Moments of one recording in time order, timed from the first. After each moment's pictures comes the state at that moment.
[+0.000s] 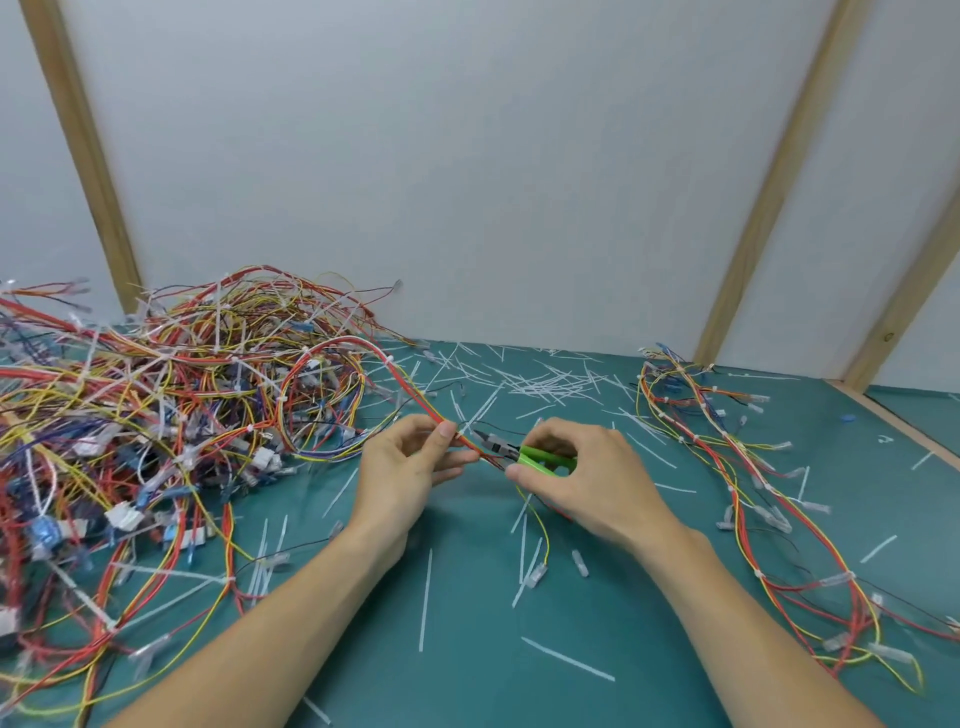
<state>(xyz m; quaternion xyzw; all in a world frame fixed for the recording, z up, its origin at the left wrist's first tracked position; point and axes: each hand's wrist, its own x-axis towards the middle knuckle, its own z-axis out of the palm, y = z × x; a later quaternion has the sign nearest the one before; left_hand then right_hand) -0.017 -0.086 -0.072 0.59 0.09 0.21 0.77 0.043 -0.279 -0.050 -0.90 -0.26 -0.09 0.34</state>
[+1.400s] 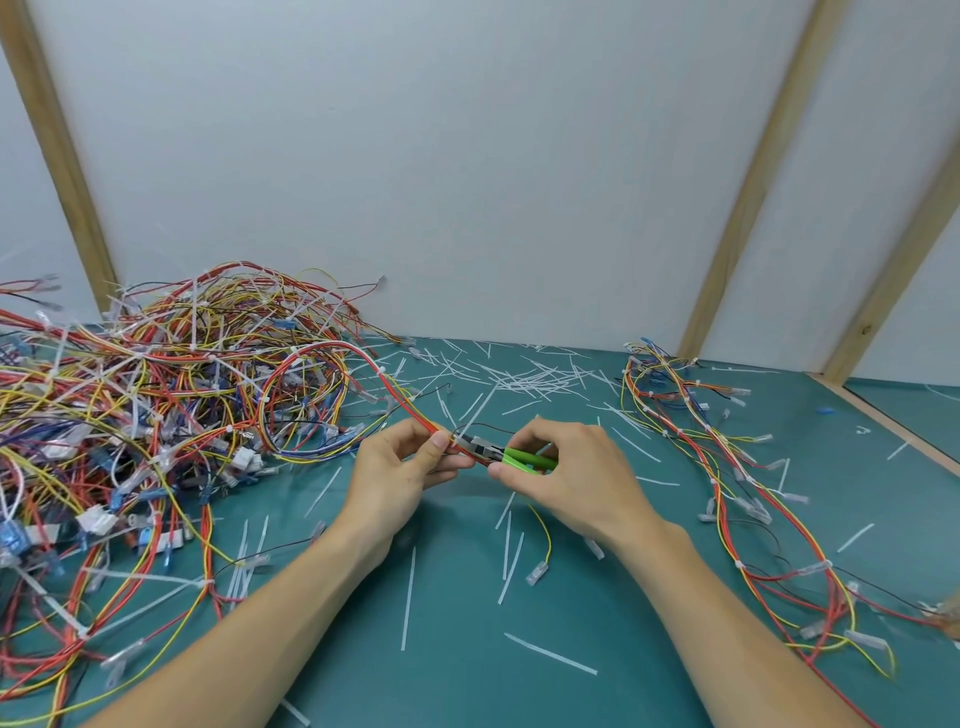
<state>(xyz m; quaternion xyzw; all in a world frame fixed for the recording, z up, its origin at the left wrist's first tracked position) -0.018 -0.087 -0.074 0.64 0.06 0.17 0.75 0.047 -0.281 -0.058 -0.91 -0.26 -0.11 0.31</state>
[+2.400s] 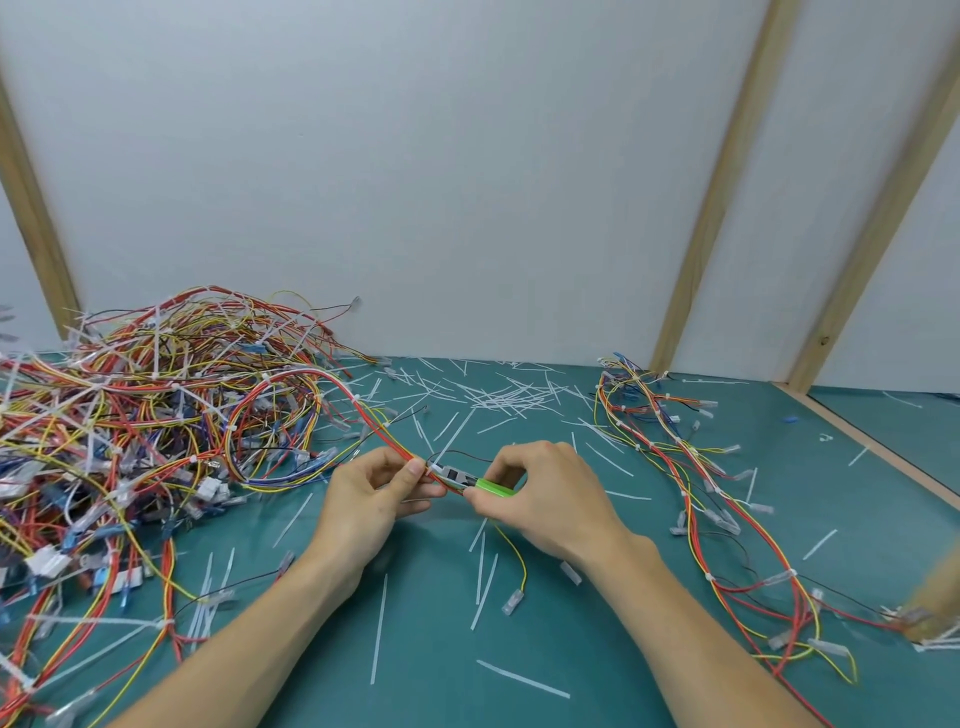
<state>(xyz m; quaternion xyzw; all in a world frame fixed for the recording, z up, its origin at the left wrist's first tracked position) -0.016 -0.087 -0.078 0.66 0.07 0.16 0.74 0.043 -0.279 -0.053 -0.92 -0.24 -0.08 0.29</state>
